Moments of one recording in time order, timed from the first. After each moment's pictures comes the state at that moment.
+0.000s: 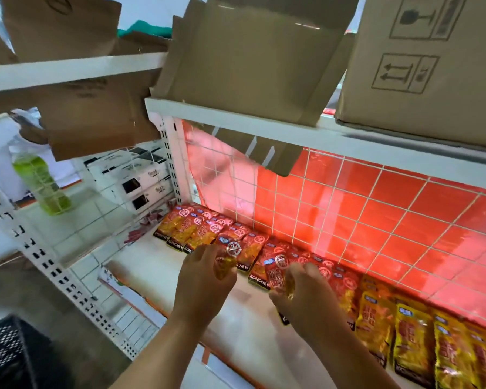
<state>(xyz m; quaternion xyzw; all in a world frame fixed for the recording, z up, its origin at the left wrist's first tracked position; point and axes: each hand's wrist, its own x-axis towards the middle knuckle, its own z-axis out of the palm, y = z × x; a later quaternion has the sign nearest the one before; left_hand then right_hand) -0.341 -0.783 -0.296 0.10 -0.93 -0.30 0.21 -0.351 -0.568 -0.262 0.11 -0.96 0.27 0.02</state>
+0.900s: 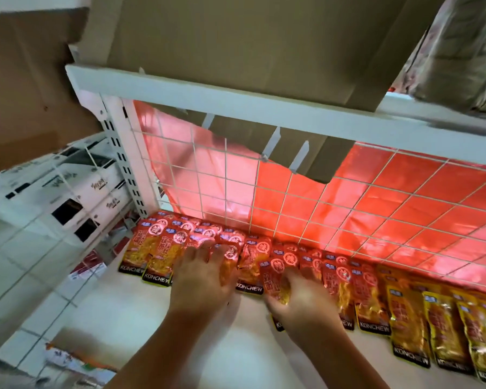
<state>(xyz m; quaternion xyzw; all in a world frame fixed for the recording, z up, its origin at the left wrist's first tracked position) -0.454 -0.857 -0.353 -0.08 -0.97 -0.15 0.18 -0.402 -0.655 -0.287 -0.06 -0.97 0.22 -0.09</state>
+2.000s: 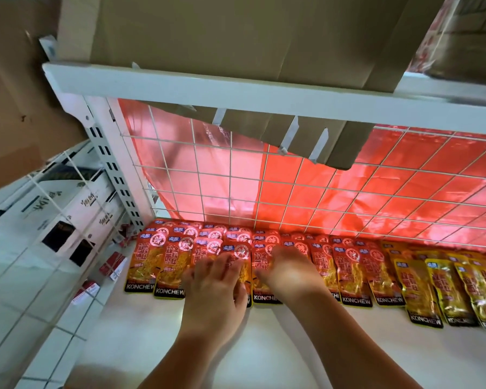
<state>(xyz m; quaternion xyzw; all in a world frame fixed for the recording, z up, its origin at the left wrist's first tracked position) -0.448 -0.883 -0.371 -0.19 -0.96 -0.15 0.15 -0.457 -0.717 -0.287 -0.16 -0.96 0.17 -0.17</state>
